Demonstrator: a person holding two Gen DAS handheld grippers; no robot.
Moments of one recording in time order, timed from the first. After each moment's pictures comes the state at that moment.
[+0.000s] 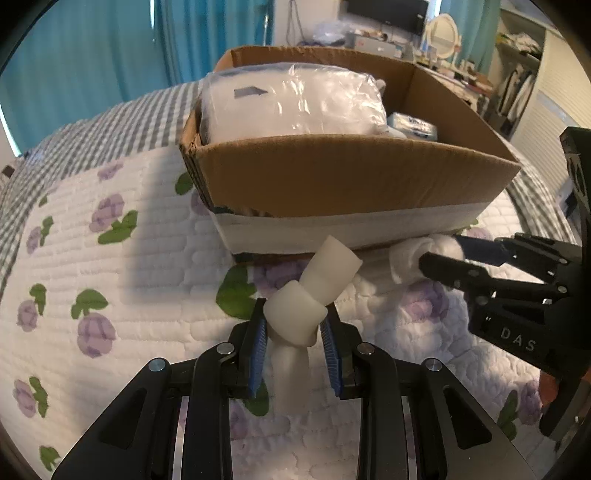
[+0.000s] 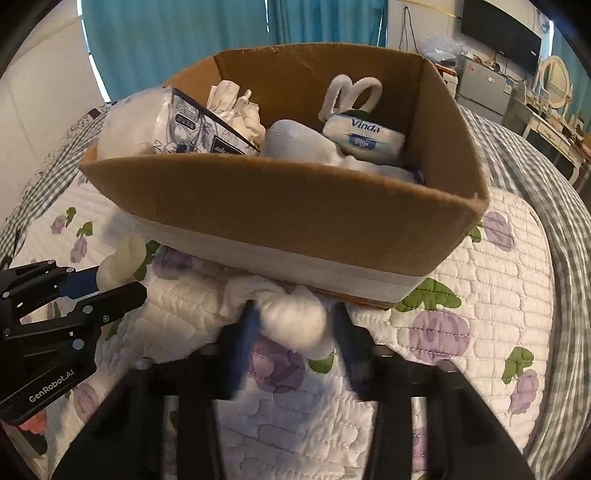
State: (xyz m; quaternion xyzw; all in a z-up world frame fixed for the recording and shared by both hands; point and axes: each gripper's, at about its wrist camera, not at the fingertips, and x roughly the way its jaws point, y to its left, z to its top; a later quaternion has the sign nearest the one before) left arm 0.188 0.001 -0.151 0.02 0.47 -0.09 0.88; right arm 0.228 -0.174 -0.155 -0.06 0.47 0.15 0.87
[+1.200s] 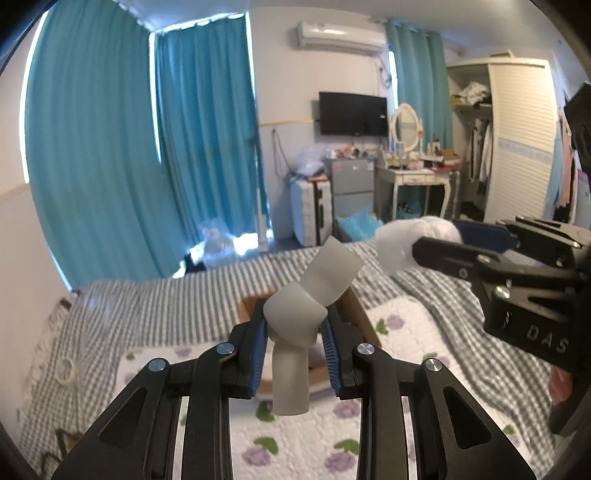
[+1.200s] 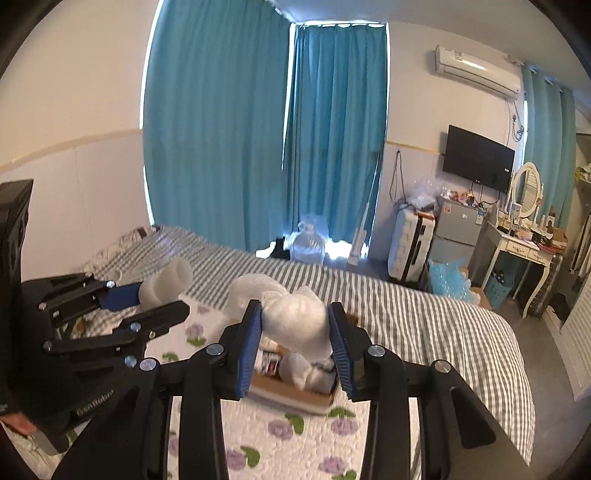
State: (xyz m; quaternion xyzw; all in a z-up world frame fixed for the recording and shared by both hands) left arm 0.112 -0.032 0.093 0.07 0.24 -0.10 0.96; right arm 0.114 -0.191 0.144 -0.07 0.22 0.17 0.96
